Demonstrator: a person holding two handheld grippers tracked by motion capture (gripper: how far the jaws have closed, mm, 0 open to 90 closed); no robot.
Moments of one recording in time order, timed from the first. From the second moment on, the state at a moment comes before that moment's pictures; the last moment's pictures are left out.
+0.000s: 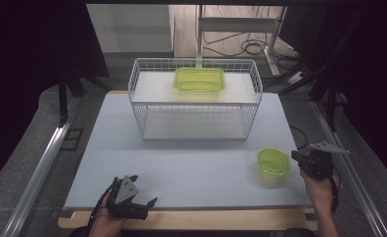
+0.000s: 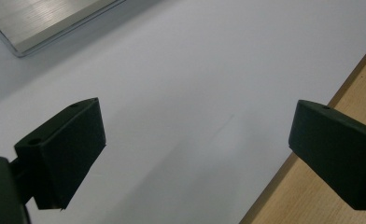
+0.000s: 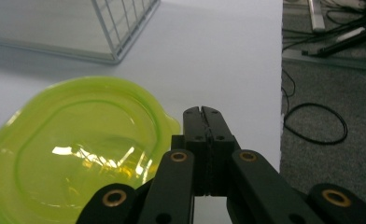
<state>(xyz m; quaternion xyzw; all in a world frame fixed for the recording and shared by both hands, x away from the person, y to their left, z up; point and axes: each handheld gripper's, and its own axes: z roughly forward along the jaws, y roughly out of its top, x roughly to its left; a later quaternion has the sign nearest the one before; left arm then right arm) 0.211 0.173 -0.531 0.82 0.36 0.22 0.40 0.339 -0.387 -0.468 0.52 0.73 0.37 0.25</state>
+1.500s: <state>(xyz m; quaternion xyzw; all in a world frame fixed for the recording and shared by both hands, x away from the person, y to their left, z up) 0.211 0.172 -0.532 0.82 0.35 0.22 0.39 0.329 -0.306 -0.483 0.46 0.79 0.37 0.16</state>
